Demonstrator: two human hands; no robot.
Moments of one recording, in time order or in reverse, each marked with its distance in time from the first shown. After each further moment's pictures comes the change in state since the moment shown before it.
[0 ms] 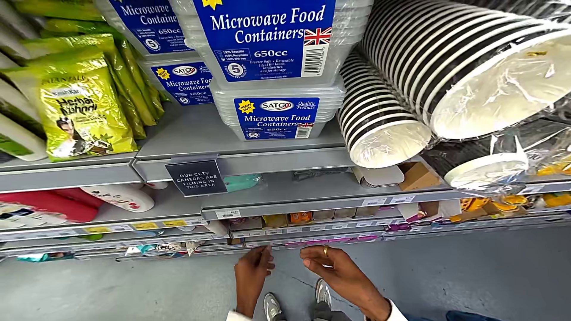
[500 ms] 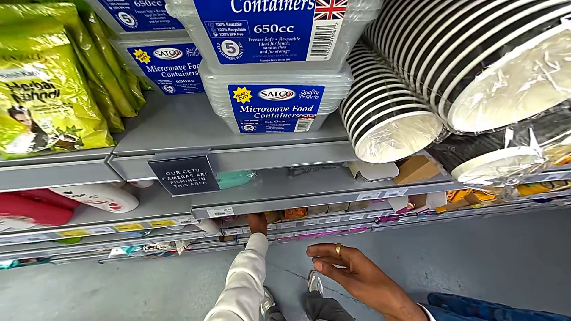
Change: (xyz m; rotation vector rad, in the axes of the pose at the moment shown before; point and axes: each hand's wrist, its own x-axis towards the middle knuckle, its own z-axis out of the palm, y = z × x) left_hand 0.152 -0.029 0.072 0.298 0.241 0.009; right_hand -0.028 -0.036 -0.020 0.002 -0.052 0.025
